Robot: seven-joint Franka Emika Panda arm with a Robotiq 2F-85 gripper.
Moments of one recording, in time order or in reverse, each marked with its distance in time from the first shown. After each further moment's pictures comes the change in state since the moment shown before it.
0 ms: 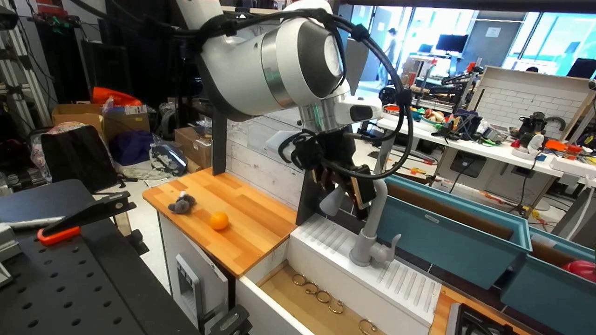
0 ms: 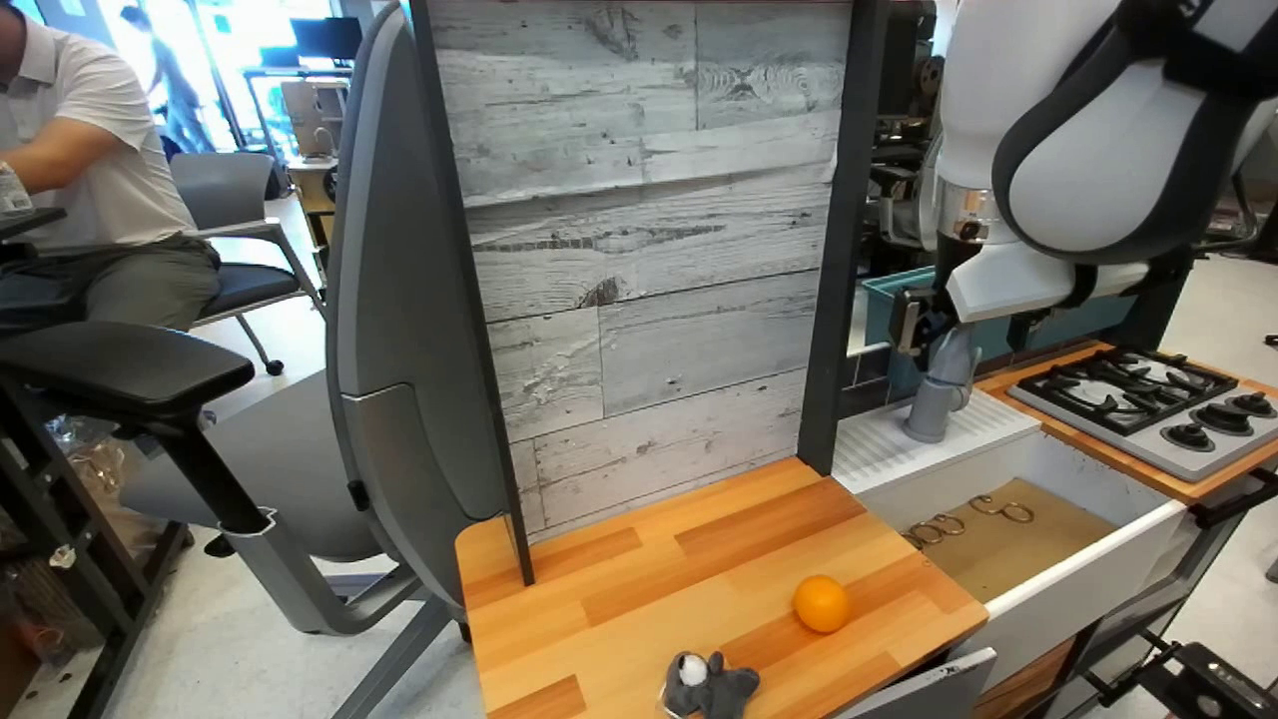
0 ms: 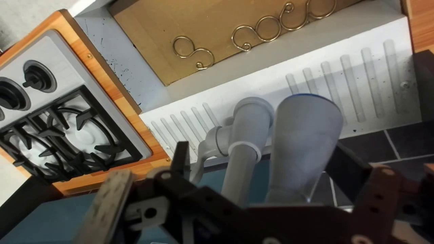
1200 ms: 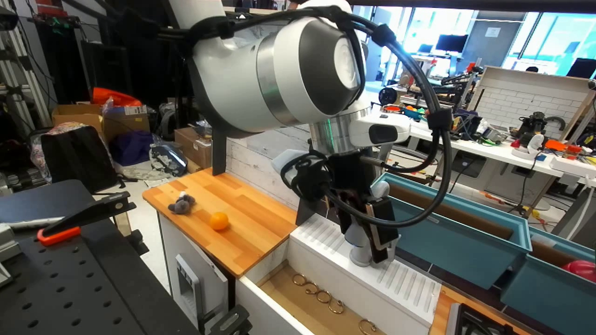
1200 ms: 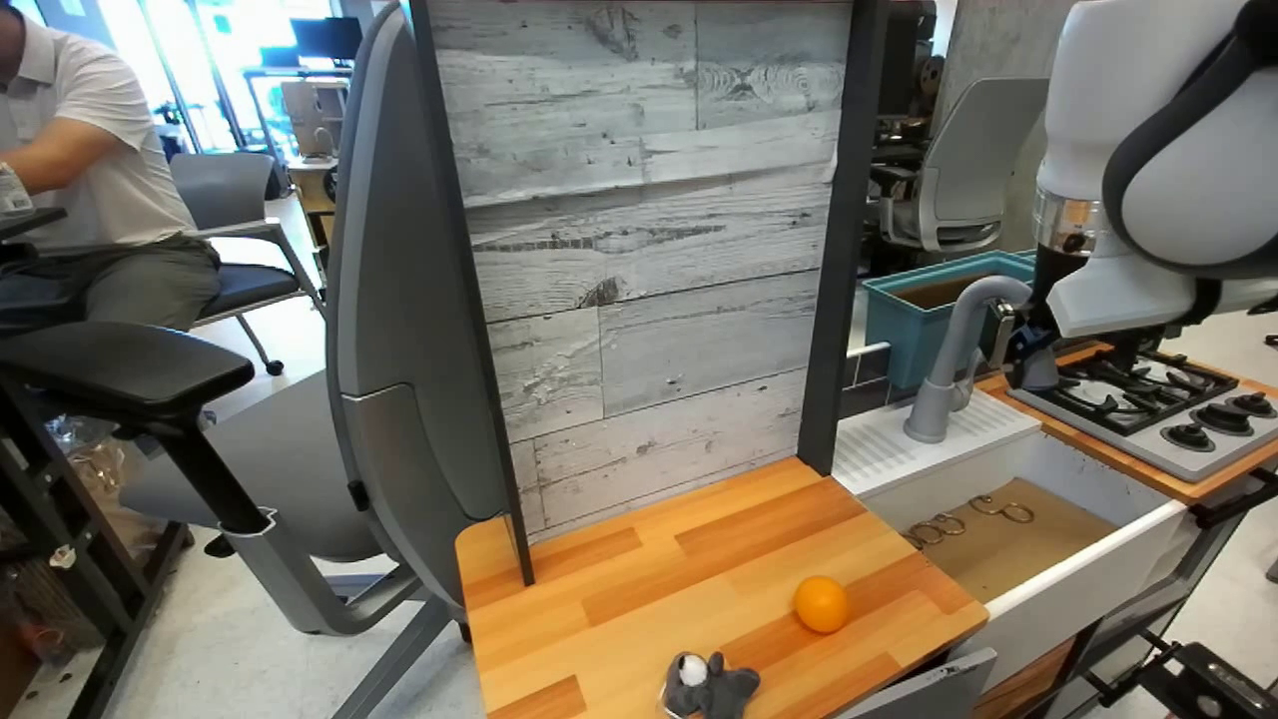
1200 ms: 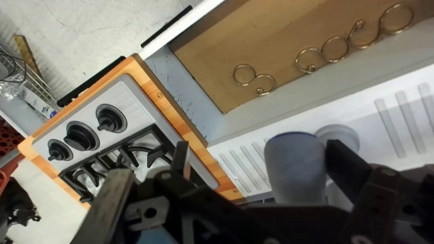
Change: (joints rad) arm 0.002 -0.042 -0.082 -0.158 0.046 0.056 -0.002
